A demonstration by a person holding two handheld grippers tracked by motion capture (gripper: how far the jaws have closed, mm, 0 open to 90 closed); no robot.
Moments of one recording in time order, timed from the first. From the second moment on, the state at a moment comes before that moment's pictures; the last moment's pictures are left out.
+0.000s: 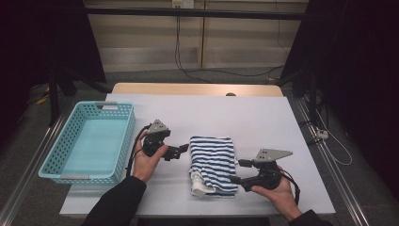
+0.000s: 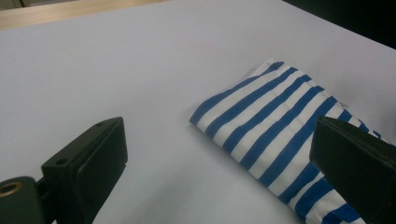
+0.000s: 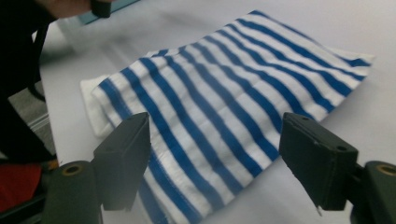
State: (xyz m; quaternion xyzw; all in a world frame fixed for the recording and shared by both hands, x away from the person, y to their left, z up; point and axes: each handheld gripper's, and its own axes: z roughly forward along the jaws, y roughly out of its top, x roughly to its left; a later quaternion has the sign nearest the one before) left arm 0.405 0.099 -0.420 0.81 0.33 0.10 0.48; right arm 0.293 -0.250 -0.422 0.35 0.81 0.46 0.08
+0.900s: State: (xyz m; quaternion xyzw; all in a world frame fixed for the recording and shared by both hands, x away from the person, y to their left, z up) left arm 0.407 0.098 -0.423 0.81 0.34 0.10 0.47; right arm 0.279 -0.226 -0.441 0.26 0.87 0.40 0.05
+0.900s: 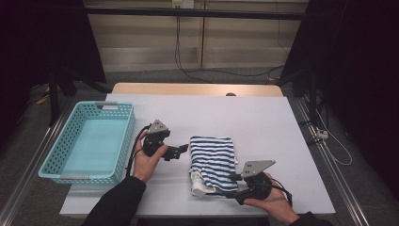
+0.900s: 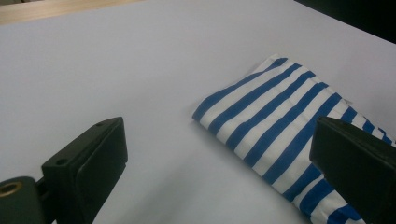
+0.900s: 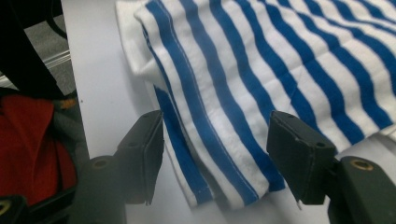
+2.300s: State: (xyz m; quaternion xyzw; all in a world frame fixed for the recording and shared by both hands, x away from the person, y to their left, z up) left arm 0.411 0.081 -0.422 0.81 0.34 0.10 0.47; right arm 0.277 -0.218 -0.450 0.23 0.90 0.36 0.10
